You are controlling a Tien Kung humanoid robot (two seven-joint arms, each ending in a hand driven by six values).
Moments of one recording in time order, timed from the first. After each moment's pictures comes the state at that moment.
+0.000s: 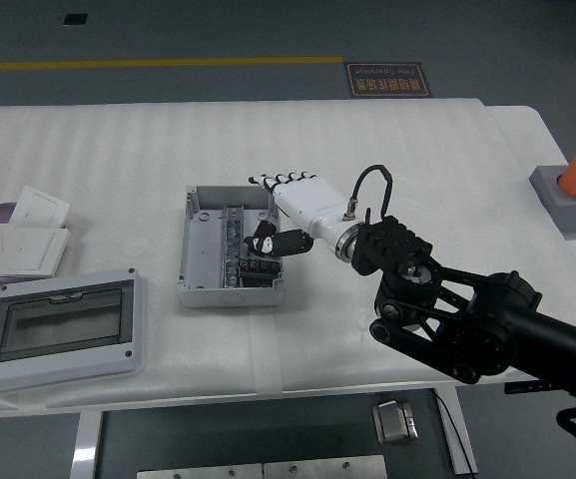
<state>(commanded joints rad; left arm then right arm) 0.07 0.26 -0.35 -0.24 0.52 0.05 0.04 0.74 -0.21 0.46 1.26 -1.92 -0.16 -0.33</state>
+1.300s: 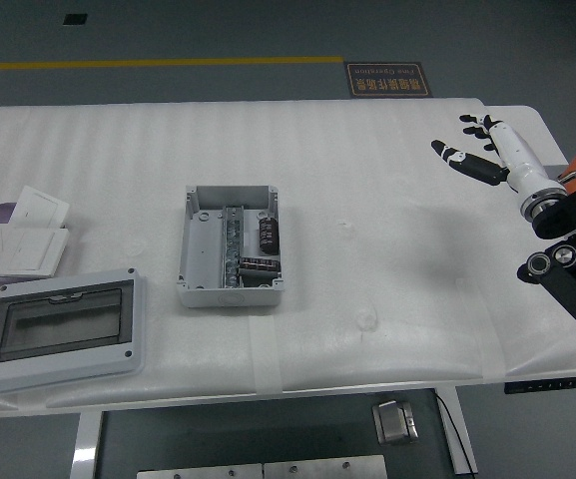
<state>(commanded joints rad) 0.10 0.25 -0.37 -0.25 0.53 0.05 0.04 0.47 -0.49 0.99 1.20 -1.54 -0.27 -0.17</state>
